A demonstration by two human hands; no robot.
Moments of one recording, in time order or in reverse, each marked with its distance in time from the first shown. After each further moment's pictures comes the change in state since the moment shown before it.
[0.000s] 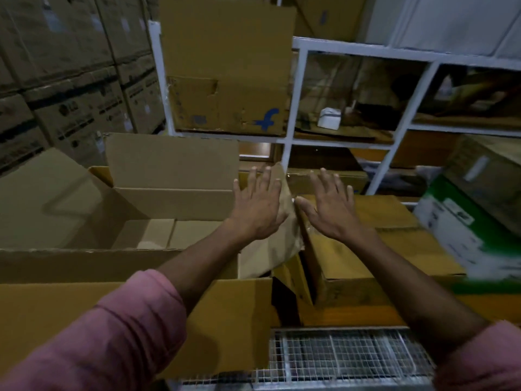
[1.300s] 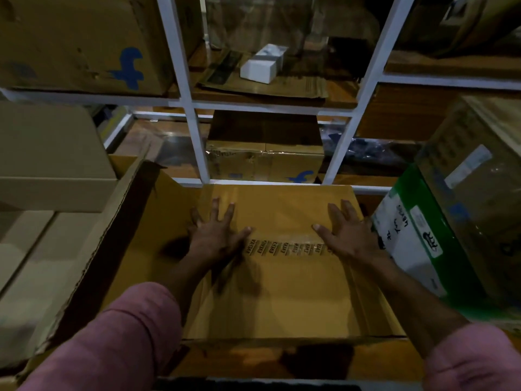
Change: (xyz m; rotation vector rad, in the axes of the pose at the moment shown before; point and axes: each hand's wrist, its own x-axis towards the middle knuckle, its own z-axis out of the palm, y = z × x) left_hand 0.227 0.133 0.248 -0.166 -0.364 -0.469; right_hand 0.098 0.426 0.109 0.029 -0.436 0.209
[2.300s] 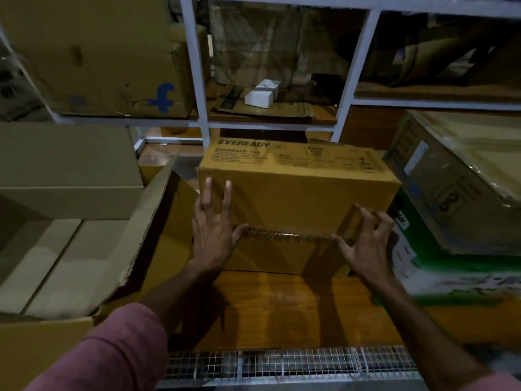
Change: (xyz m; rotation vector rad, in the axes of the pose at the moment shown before) left_hand -0.117 -0.010 -0.035 -0.080 0.731 0.291; right_hand -0.133 -0.011 0.005 0.286 0.762 -0.100
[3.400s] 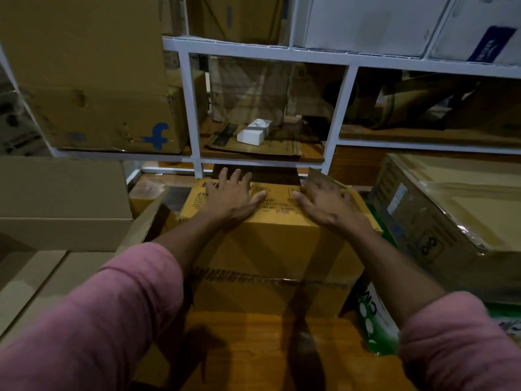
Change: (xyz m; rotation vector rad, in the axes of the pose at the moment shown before) left_hand 0.165 0.066 -0.048 0.143 -0.420 0.007; right_hand 0.176 -0.092 -0.027 -0.288 -0.532 -0.072
